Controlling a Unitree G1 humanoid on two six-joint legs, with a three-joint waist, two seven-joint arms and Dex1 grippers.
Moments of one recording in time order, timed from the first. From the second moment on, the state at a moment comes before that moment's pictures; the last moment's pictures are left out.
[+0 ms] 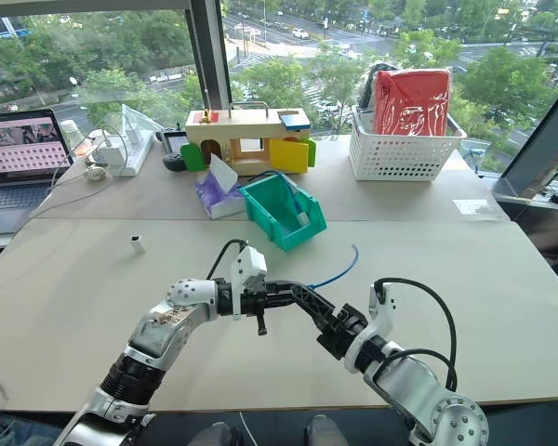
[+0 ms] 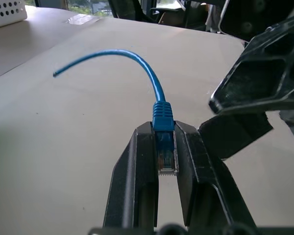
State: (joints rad) left arm -0.45 0.25 -0.27 -0.03 -0.27 0.37 -0.91; right arm -0.04 0.01 -0.37 -0.53 1.72 1.16 -0.49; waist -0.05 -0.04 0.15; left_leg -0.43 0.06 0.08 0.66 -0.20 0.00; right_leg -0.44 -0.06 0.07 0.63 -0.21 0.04
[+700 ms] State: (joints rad) left arm -0.28 0.22 -0.22 -0.16 -0.27 0.40 -0.69; right arm -0.16 -0.22 -0.15 -0.29 1.63 0.98 -0.26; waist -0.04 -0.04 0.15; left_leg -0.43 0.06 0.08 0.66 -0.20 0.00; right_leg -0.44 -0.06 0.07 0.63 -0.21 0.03
